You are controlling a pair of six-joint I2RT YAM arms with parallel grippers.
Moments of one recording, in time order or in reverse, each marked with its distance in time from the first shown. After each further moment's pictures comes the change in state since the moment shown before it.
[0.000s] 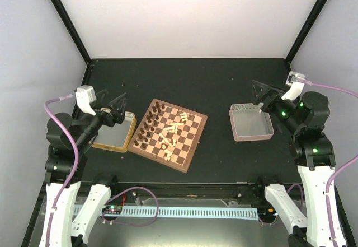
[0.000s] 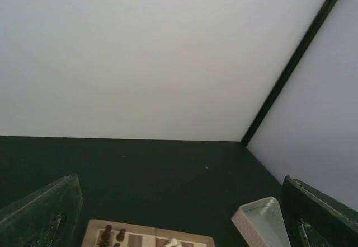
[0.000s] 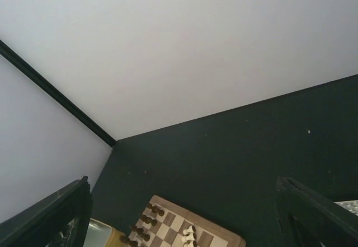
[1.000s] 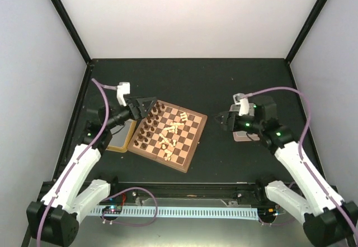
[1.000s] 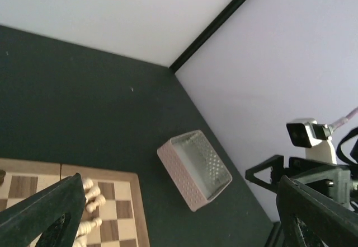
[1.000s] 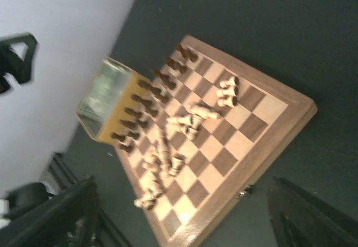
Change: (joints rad) left arm -0.094 0.287 -0.305 0.470 0.320 -0.269; right arm 0.222 0.114 -0.358 0.094 -0.296 -0.065
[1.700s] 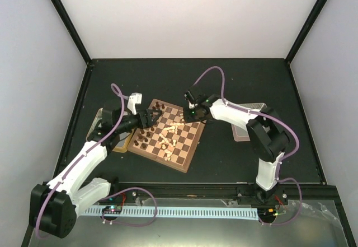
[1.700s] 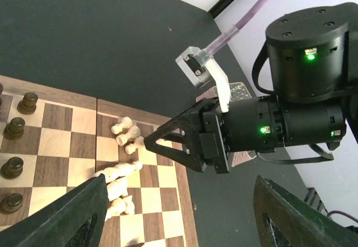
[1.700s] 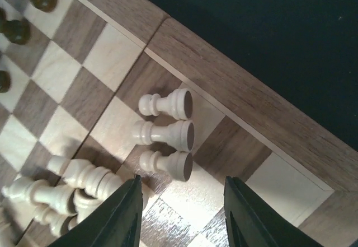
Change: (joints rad) left arm -0.092 0.121 -0.102 -0.048 -0.082 0.104; right arm 0.391 0.987 0.493 -0.016 0.529 0.019
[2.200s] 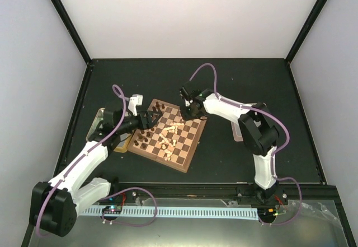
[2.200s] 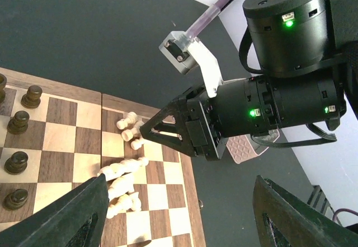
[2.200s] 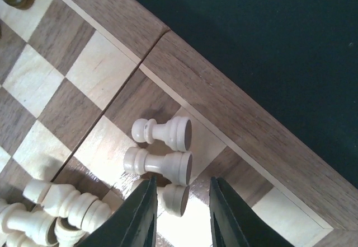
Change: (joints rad) left arm 0.000 0.006 -0.036 0.027 -0.003 0.013; right arm 0.006 0.134 0.171 -0.135 0.034 -0.068
